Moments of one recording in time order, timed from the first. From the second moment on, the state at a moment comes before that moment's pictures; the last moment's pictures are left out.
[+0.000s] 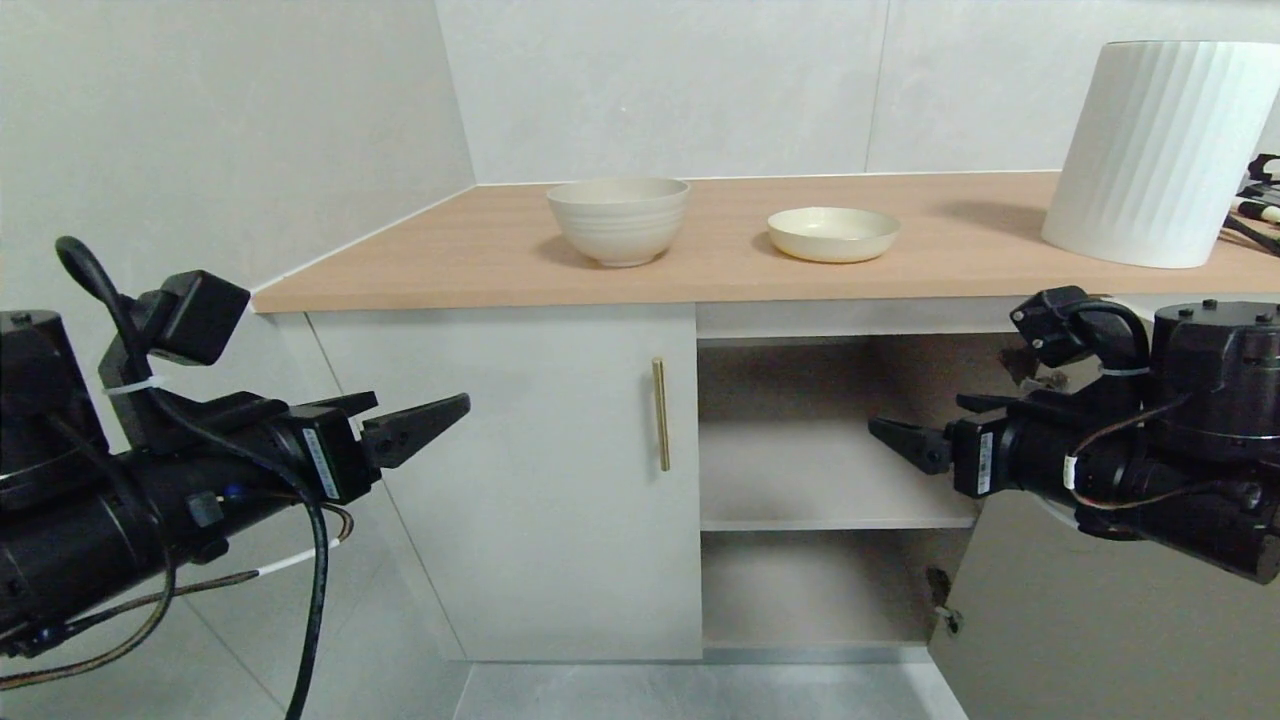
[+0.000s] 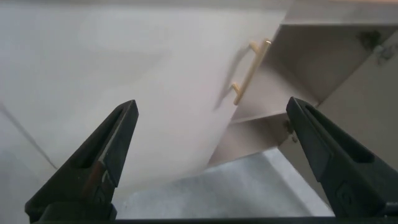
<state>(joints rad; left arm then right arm) -0.23 1.35 -0.58 -0.60 -0.18 -0.19 0.47 1.54 -0.68 -0.63 -0.05 0.06</state>
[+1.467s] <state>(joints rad) -0.28 1.33 -0.57 -0.59 -0.18 -0.20 0.50 1.33 -0.70 -0.37 0.13 0.11</state>
